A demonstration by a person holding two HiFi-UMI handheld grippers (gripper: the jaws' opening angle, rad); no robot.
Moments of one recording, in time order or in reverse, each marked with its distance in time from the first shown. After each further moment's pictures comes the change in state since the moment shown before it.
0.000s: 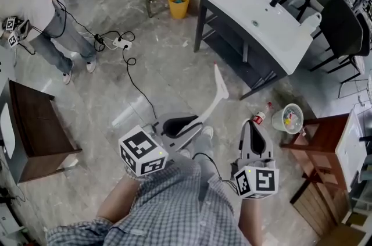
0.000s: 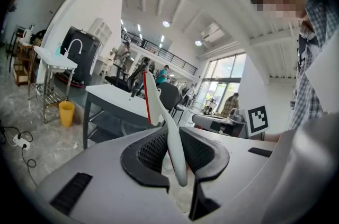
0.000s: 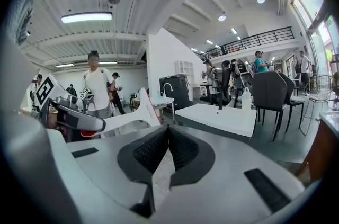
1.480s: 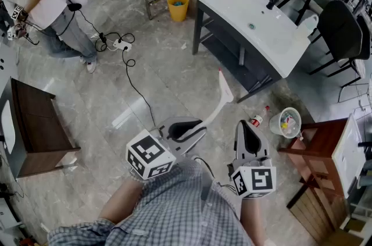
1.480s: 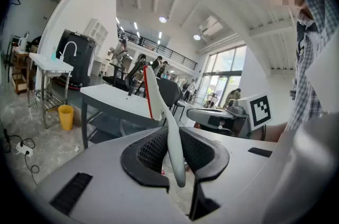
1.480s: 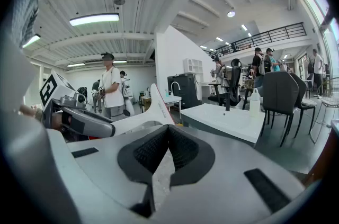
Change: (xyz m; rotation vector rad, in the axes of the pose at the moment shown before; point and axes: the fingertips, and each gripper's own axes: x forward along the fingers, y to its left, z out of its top) left arm 0.047 -0.027 0.000 0.048 0.047 0.021; right arm 0.003 -0.022 0.007 -0.038 0.022 0.107
